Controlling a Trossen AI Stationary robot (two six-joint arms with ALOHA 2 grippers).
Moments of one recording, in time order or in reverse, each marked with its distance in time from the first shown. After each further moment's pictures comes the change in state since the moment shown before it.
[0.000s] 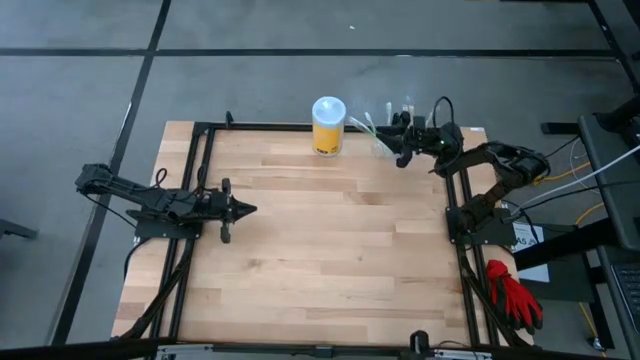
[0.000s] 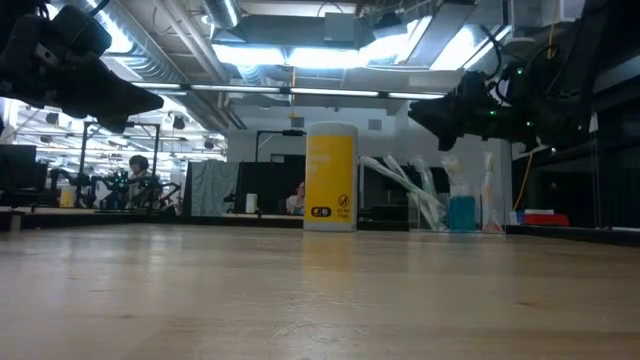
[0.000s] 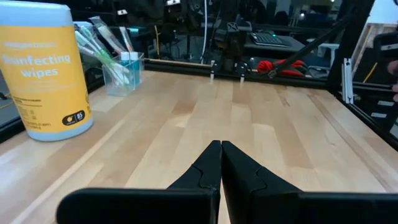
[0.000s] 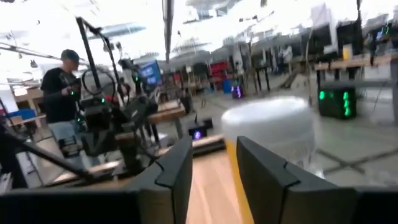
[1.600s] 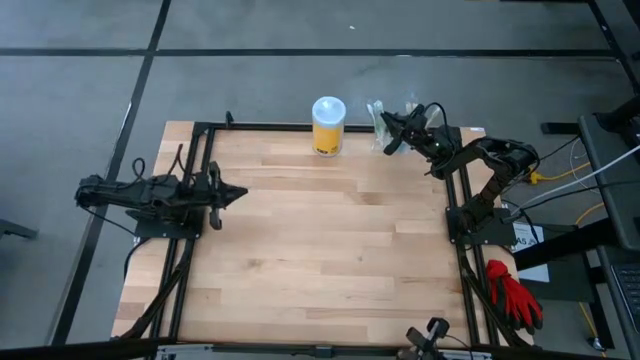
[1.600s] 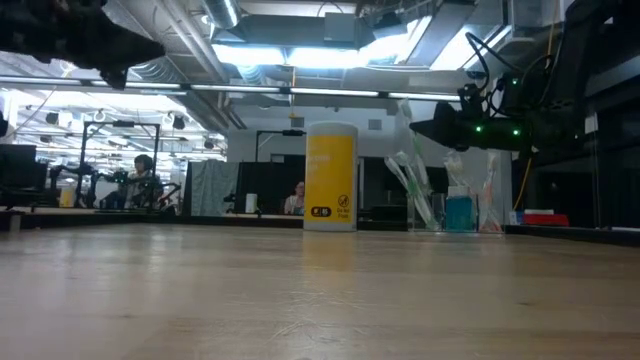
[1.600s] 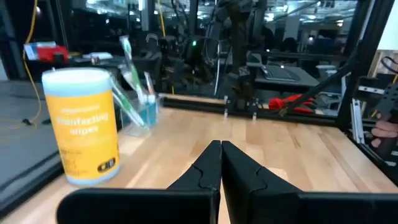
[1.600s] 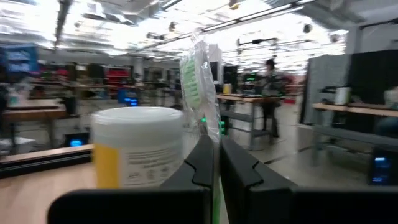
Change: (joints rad) left arm 0.143 -0.082 0.211 -0.178 0.082 0.074; right arm 0.026 0.096 0.000 0.054 0.444 -0.361
